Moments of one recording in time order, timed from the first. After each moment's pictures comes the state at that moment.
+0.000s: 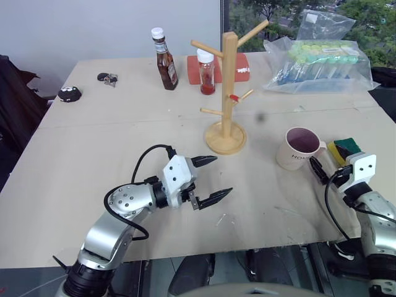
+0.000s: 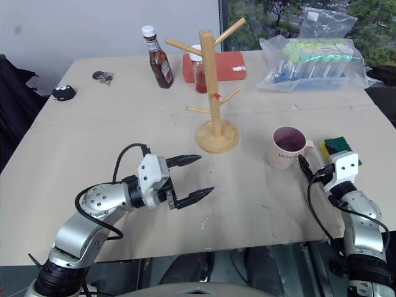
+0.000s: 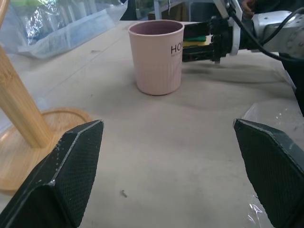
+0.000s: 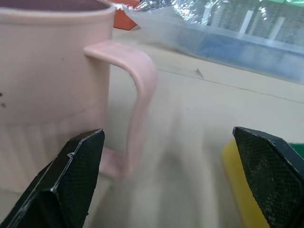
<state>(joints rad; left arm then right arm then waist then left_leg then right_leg) -0.05 0.57 -0.12 -0.54 -0.39 0.32 -0.80 -0.07 -0.44 -0.27 0.20 0.27 -0.18 0.56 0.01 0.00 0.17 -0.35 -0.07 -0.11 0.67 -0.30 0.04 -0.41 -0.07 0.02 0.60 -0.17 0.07</state>
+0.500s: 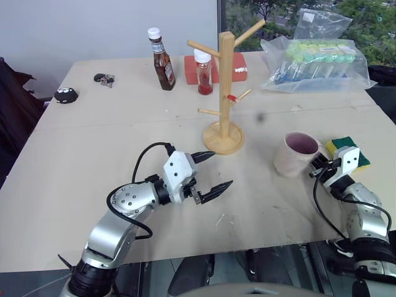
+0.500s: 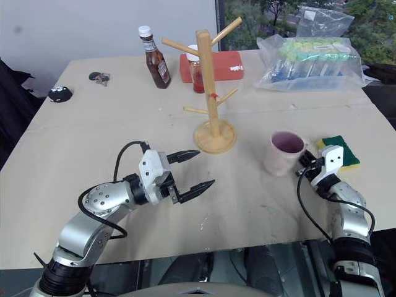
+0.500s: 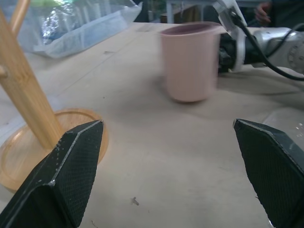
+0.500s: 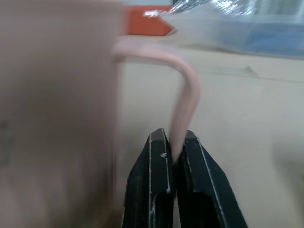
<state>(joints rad) -0.05 0.53 -0.12 -0.54 -0.38 0.33 -0.72 -0.21 -0.42 -0.24 0.36 0.36 -0.15 0.76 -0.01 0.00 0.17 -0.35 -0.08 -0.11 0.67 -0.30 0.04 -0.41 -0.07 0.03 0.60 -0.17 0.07</state>
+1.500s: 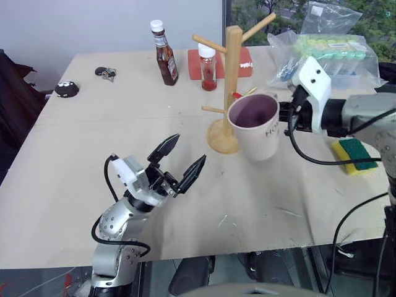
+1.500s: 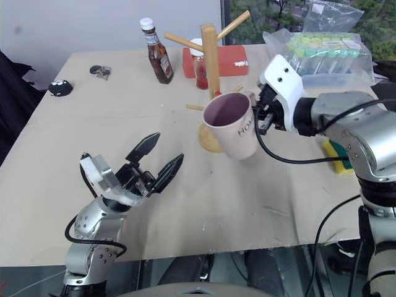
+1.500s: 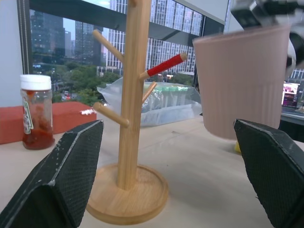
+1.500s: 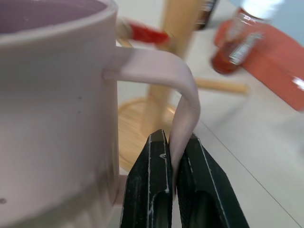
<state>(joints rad) 0.12 0.27 0.08 -0.46 -0.55 -0.05 -0.74 -0.88 -0.78 0.11 -0.44 0.56 1.16 0.69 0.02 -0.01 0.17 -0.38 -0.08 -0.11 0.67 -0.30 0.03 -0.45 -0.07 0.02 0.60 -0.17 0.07</state>
